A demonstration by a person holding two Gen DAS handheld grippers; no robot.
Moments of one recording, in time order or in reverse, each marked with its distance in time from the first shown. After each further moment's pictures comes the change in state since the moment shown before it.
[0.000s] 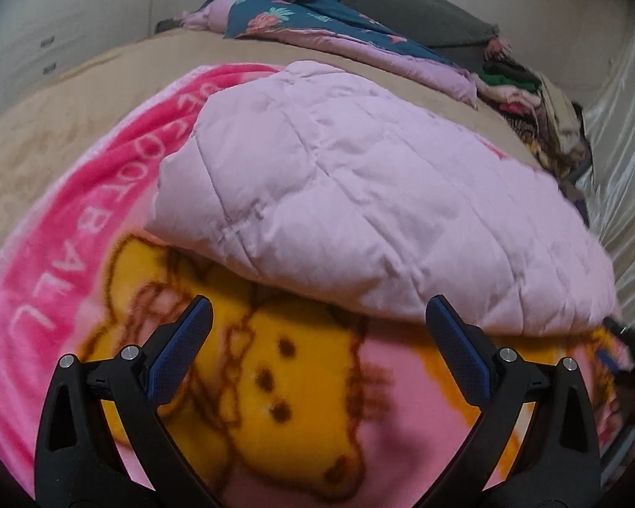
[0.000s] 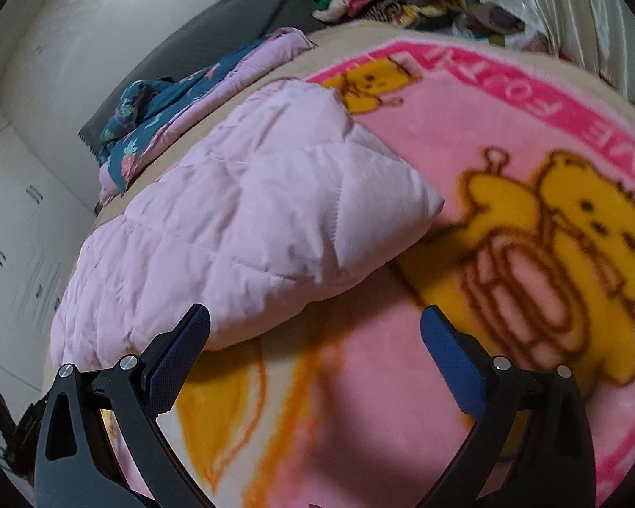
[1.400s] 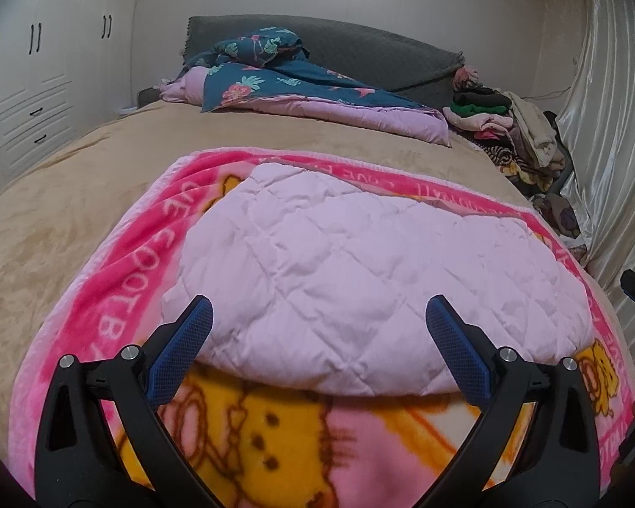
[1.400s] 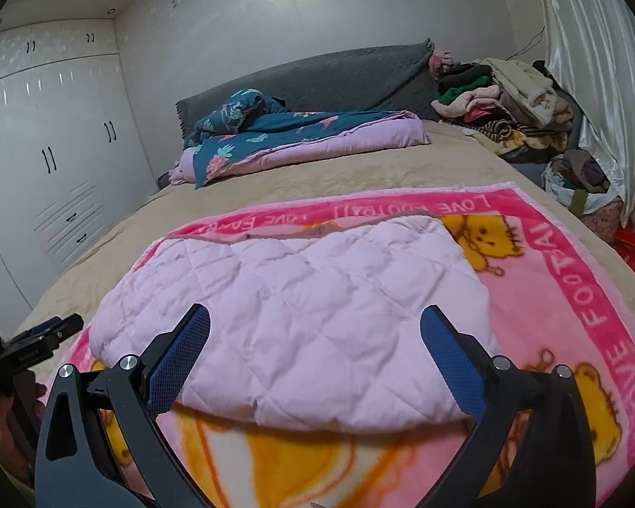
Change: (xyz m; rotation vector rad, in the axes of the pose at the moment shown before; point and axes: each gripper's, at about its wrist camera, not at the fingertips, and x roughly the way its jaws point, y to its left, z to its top) left arm -0.056 -0.041 0.043 0.153 -0.184 0.001; right arm -0.082 0.120 0.029 -0.468 -0.229 0.096
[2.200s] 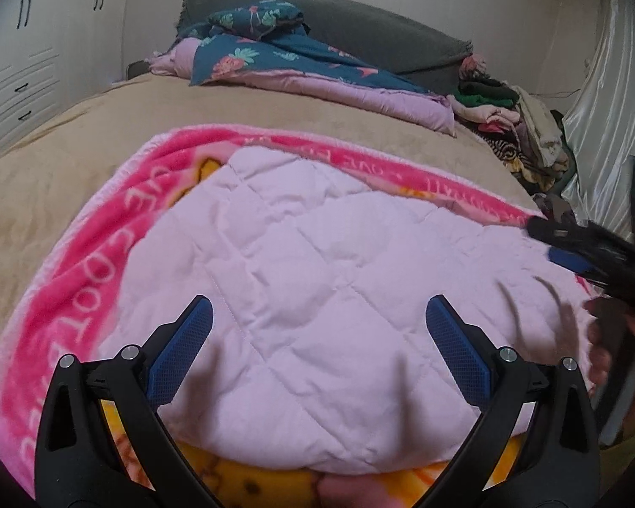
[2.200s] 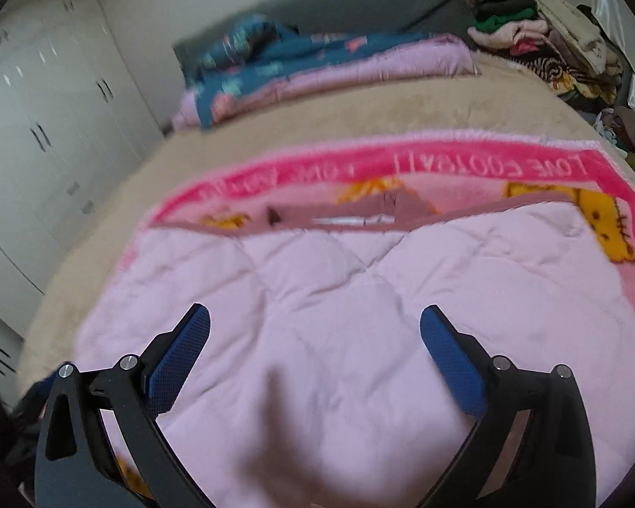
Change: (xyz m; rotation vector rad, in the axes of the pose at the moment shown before) left arm 0.074 0.005 0.031 -0.046 0.066 -0.044; right arm 0.176 0.053 0.062 0.035 0.222 0.115
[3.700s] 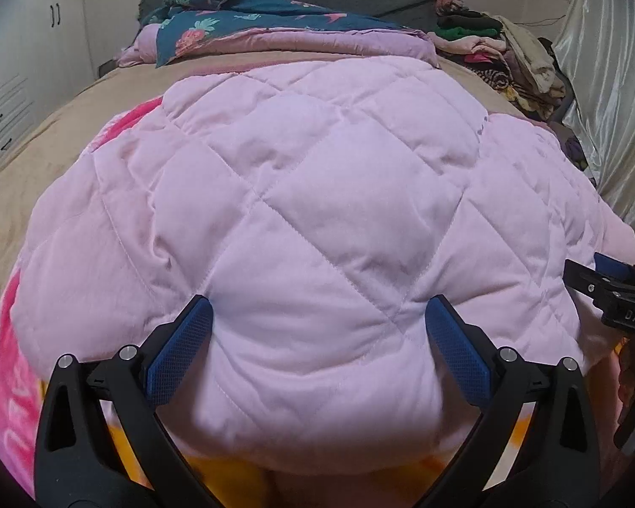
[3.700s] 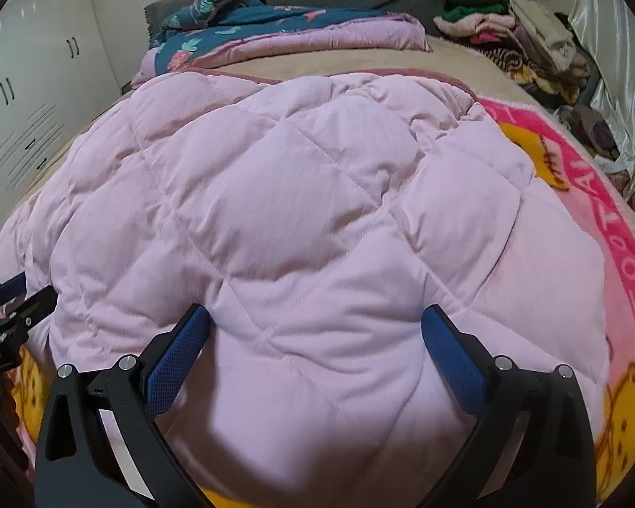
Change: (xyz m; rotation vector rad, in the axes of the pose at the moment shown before) left arm 0.065 -0.042 -0.044 0.153 0.156 0.040; right arm 0.010 -0.064 -0.096 -0.050 0.146 -0.209
